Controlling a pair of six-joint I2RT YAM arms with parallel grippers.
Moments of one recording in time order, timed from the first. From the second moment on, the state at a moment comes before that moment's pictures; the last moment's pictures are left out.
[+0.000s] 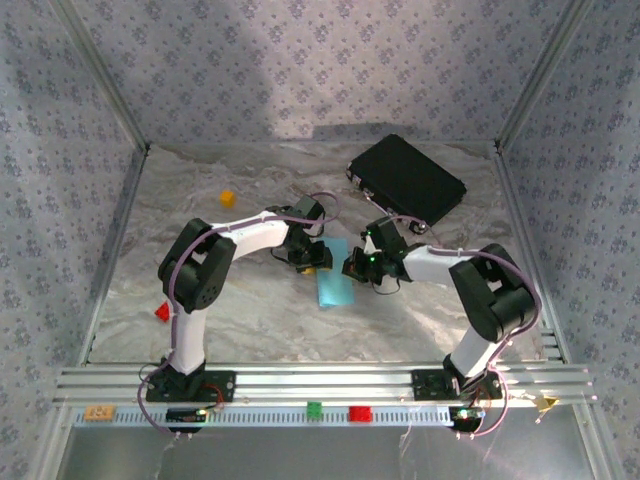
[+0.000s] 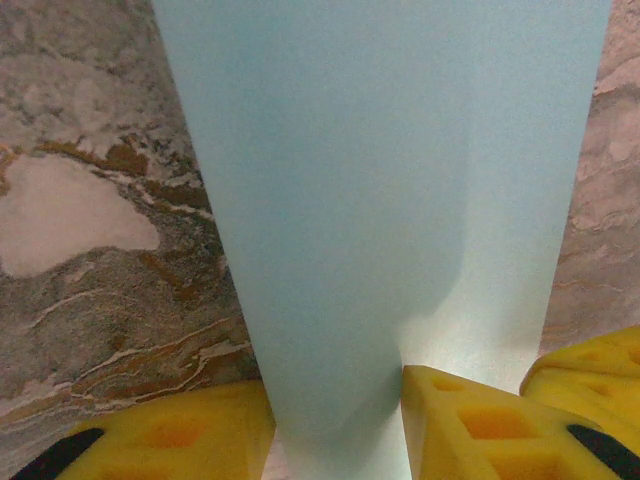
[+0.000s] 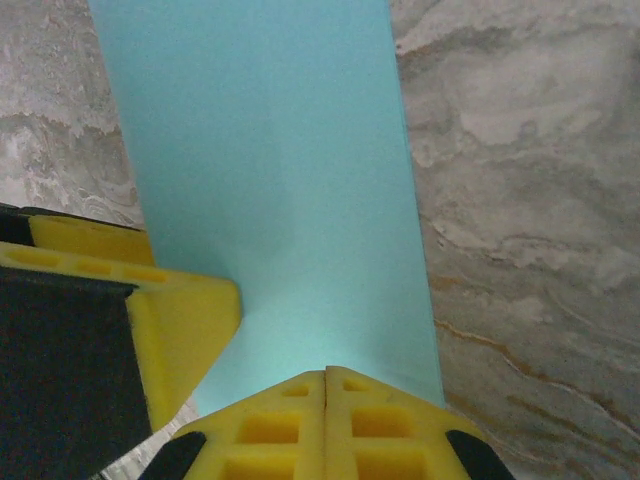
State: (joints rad) left arm -0.68 2.01 1.34 -0.64 0.34 -0.66; right arm 0.52 1.67 0.76 -0.04 -0.46 0.84
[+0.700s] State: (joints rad) left arm -0.68 2.01 1.34 -0.64 0.34 -0.66; right arm 0.52 1.76 0.80 -0.02 -0.49 0.79
